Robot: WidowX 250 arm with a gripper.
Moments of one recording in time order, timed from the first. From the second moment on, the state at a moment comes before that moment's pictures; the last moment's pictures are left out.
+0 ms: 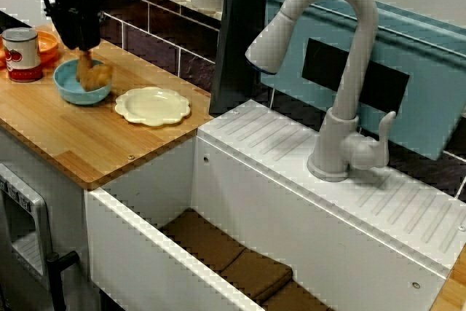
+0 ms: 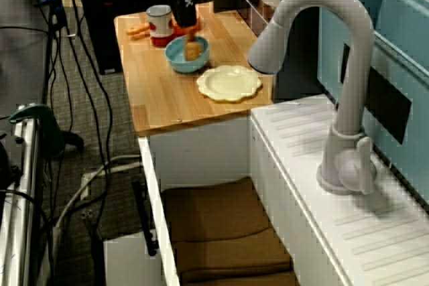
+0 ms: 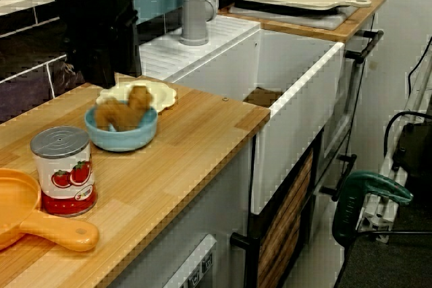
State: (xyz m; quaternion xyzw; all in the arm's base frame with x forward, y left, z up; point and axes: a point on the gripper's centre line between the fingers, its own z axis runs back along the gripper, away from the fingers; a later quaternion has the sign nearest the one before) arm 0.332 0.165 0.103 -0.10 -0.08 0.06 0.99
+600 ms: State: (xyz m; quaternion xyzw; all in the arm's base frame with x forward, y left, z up) arm 0.326 0.171 0.108 -0.10 -0.09 0.07 0.99
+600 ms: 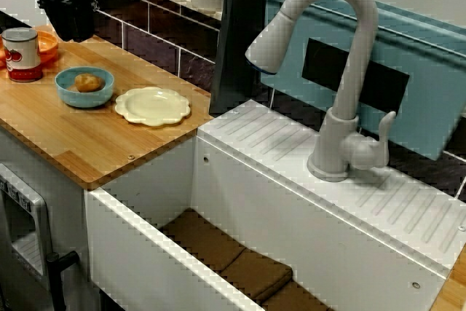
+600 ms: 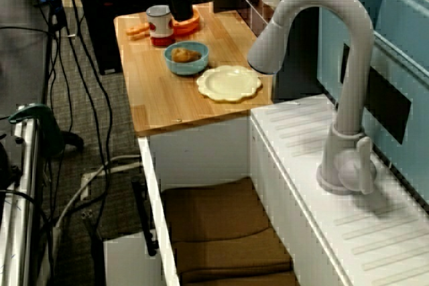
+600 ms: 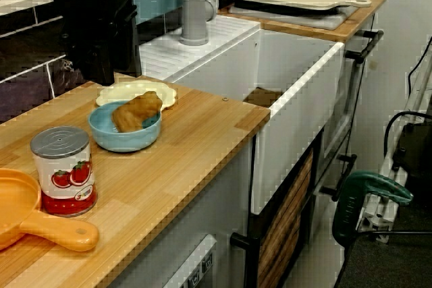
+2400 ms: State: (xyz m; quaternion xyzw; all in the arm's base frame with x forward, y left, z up) arm 0.303 0.187 0.065 0.00 -0.11 0.11 0.99
